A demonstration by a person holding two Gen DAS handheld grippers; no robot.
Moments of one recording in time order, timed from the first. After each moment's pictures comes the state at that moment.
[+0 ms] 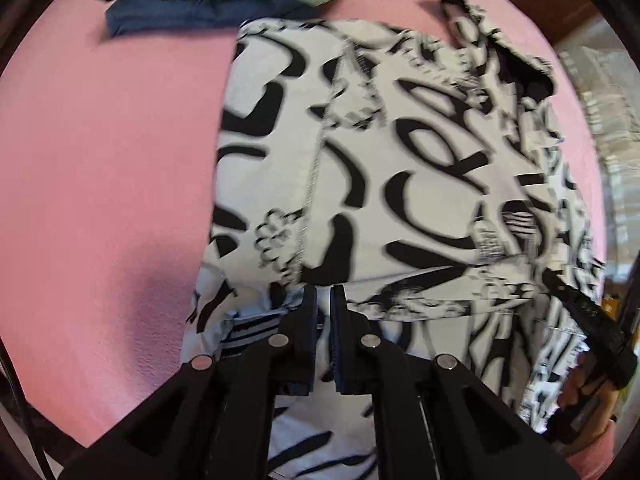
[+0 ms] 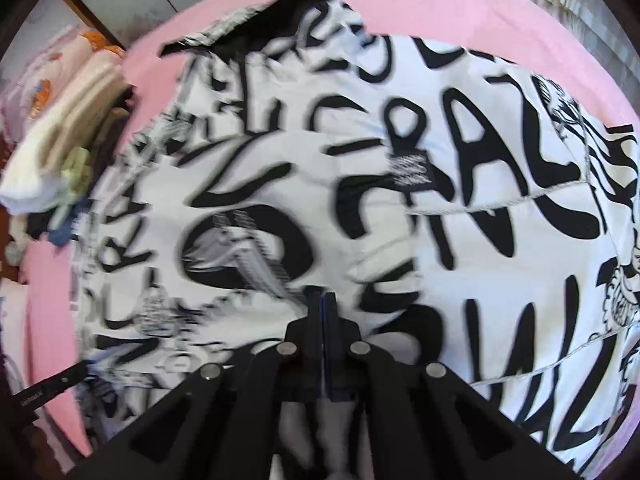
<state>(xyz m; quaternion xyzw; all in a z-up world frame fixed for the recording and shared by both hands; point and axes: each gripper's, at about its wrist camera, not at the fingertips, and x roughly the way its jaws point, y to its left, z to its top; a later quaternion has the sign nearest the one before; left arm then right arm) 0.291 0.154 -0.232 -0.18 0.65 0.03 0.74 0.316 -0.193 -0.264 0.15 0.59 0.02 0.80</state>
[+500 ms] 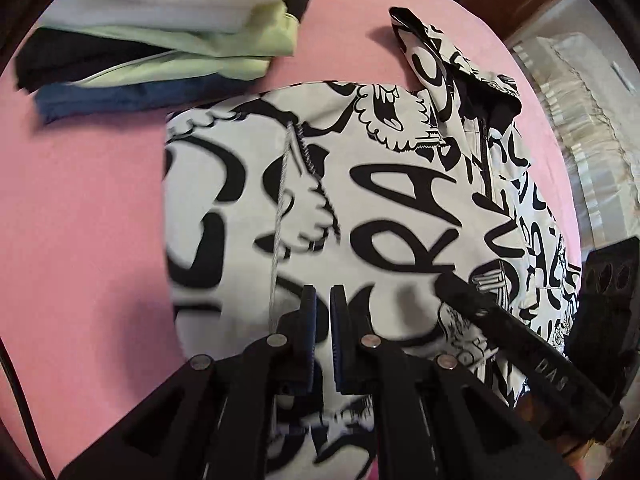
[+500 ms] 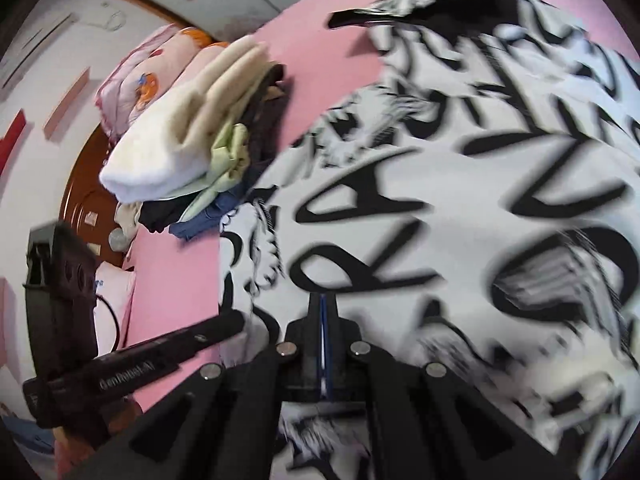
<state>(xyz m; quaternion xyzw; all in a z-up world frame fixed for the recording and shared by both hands) 0.377 0.158 -0.232 -0.16 0.61 -0.05 0.77 0.365 -0.044 -0.266 0.24 0.54 0.21 0.78</state>
